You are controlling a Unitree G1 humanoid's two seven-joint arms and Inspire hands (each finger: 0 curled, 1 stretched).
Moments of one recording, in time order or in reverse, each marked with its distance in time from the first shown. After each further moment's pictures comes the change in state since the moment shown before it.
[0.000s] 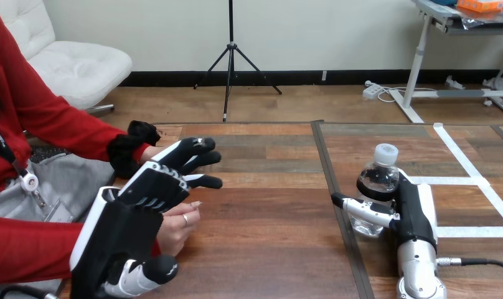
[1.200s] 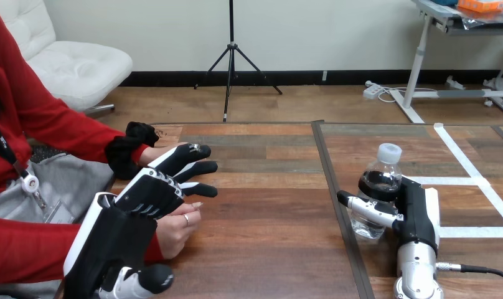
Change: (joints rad) left arm 0.019 0.014 0.039 -0.012 0.026 0.013 -0.033; right arm 0.001 0.022 -0.037 0.007 0.037 -0.017 -0.018
